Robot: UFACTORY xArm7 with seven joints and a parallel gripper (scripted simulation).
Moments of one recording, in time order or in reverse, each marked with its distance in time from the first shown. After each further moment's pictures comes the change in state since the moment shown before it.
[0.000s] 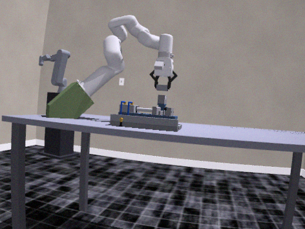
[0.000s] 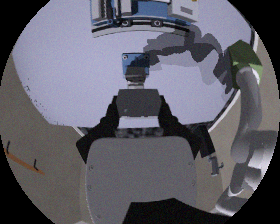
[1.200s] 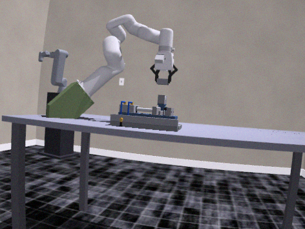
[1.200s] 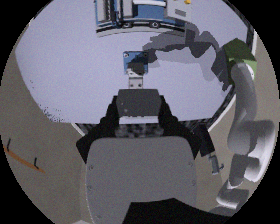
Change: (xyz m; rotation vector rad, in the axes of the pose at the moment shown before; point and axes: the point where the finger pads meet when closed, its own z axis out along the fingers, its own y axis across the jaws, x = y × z) arm 0.000 0.000 -0.033 0.000 0.000 0.000
